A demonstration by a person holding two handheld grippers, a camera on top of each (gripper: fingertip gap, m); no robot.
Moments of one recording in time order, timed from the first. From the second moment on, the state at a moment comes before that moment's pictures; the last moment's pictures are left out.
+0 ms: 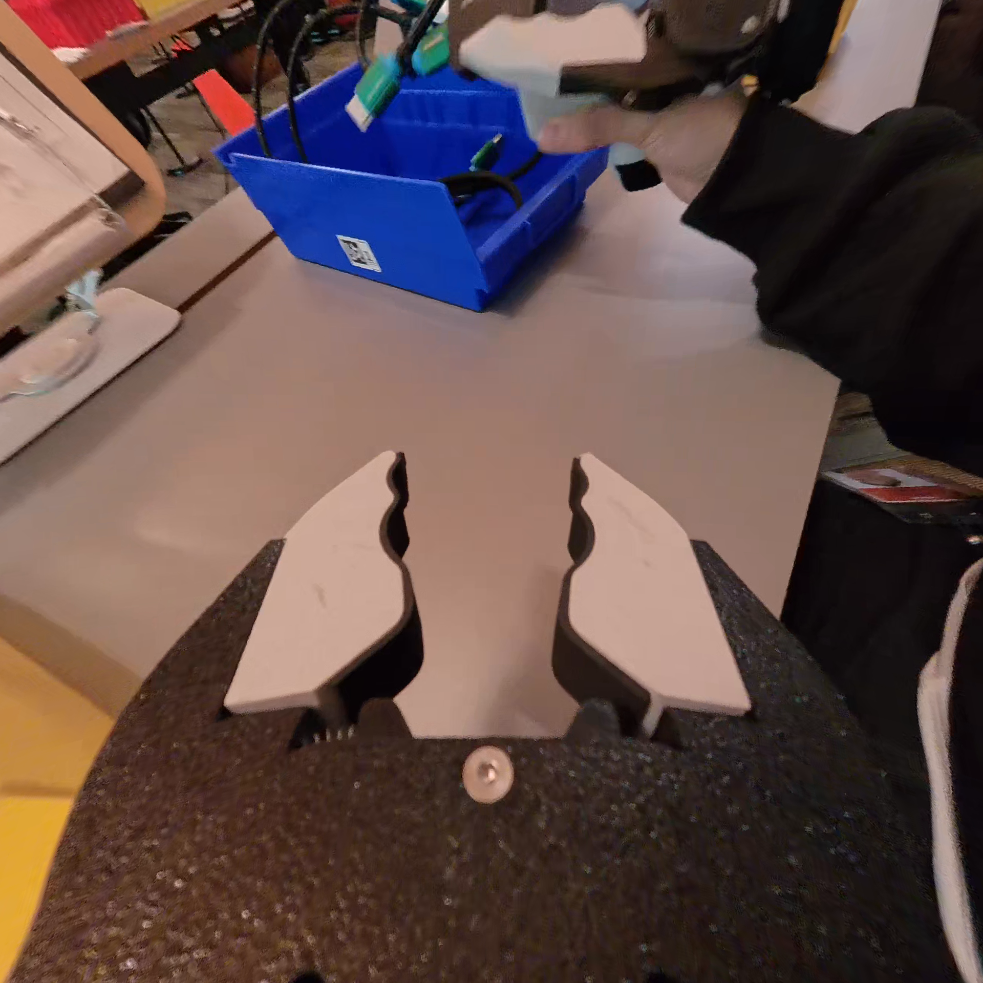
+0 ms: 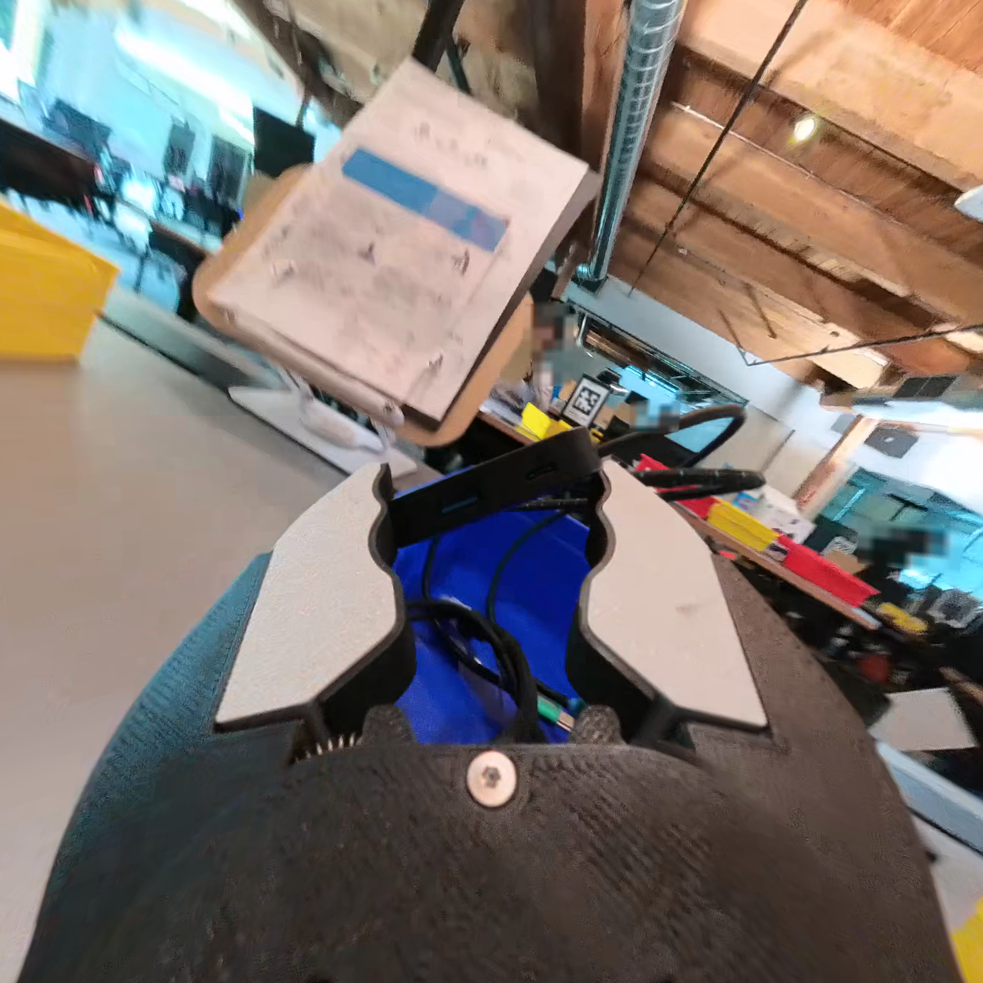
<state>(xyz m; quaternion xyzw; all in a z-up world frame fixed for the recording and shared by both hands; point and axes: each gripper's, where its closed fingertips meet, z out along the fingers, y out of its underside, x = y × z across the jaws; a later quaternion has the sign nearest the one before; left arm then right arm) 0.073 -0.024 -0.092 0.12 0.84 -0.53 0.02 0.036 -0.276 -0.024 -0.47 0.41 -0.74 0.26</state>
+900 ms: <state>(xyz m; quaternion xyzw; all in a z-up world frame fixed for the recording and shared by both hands) 0.033 -0.106 -0.107 0.08 0.83 -0.55 -0.07 -0.001 -0.324 -0.033 -0.40 0.58 -0.62 0.34</state>
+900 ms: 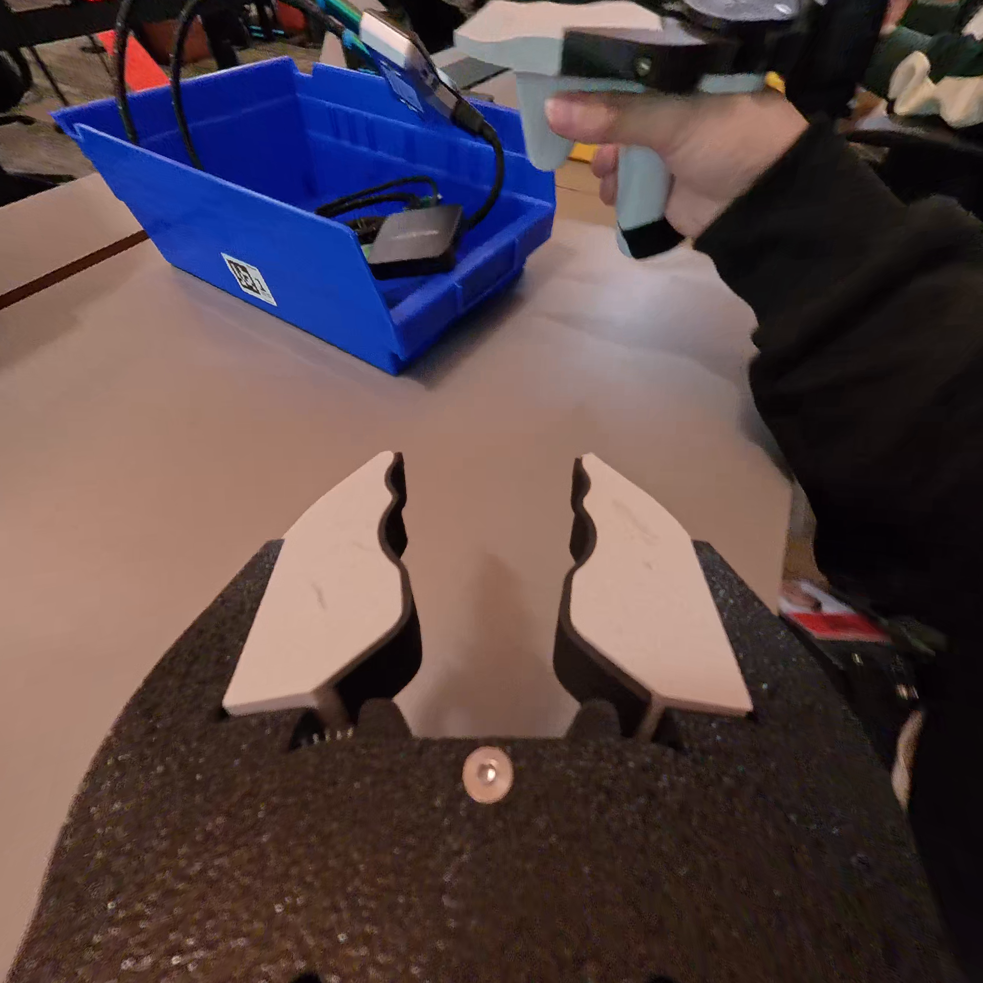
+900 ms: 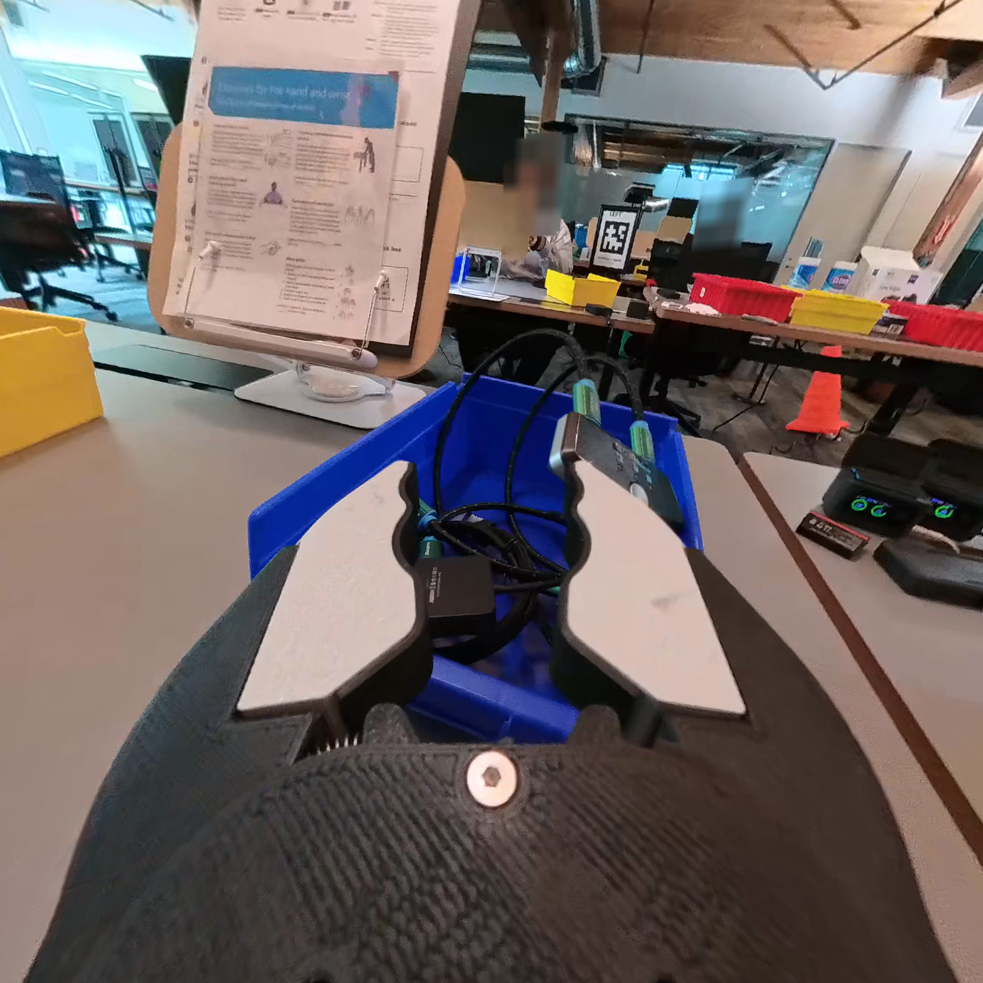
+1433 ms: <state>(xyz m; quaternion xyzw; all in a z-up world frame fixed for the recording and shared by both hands) 0.101 -0.284 -0.128 -0.06 0.84 -0.54 0.07 0.000 -0.280 0.023 -0.40 0.51 -0.64 0.42</state>
